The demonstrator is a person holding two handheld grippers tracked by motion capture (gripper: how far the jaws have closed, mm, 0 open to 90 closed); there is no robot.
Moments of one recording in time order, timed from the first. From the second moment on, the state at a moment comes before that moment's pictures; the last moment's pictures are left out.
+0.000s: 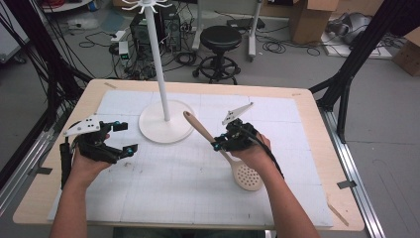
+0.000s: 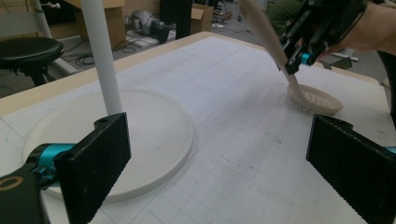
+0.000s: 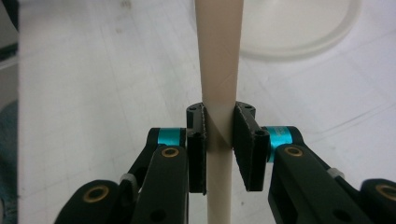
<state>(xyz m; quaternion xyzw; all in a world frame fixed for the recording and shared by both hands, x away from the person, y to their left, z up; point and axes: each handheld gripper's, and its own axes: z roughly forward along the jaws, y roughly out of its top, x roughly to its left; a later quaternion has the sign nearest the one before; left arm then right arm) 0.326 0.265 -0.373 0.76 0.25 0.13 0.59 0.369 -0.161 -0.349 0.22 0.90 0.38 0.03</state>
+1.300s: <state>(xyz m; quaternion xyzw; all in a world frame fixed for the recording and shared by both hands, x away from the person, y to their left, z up) 0.324 0.269 -0.371 0.74 0.24 0.13 0.62 0.431 -0.137 -0.195 0.16 0.87 0.45 0.09</state>
